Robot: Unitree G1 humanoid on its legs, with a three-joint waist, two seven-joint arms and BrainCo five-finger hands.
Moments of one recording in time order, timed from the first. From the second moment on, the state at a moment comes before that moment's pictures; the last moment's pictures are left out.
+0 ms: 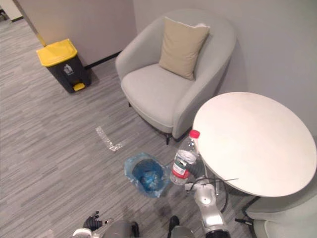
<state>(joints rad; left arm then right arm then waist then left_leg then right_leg) 0.07 0.14 -0.03 1.05 0.04 -0.08 0.08 0.04 -0.17 0.06 0.24 -0.12 -0.14 -0.18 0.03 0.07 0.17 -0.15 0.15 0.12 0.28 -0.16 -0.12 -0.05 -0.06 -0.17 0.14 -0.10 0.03</state>
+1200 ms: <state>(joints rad) -0.38 0.11 -0.02 0.92 -0.08 -0.16 0.17 -0.92 -0.28 0.28 0.75 -0.19 -0.06 -0.35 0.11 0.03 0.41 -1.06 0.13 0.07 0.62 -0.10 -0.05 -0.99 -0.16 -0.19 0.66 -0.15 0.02</state>
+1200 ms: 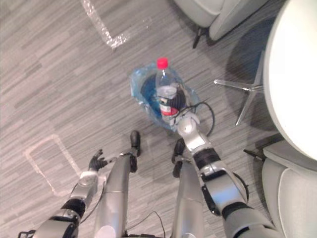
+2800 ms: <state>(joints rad) -0.59 0.02 -0.02 0.97 -0.11 -0.16 0.20 -0.94 -0.12 0.24 1.12 -0.59 0.03 -0.35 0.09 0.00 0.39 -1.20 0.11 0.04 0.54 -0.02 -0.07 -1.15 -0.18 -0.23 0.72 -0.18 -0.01</state>
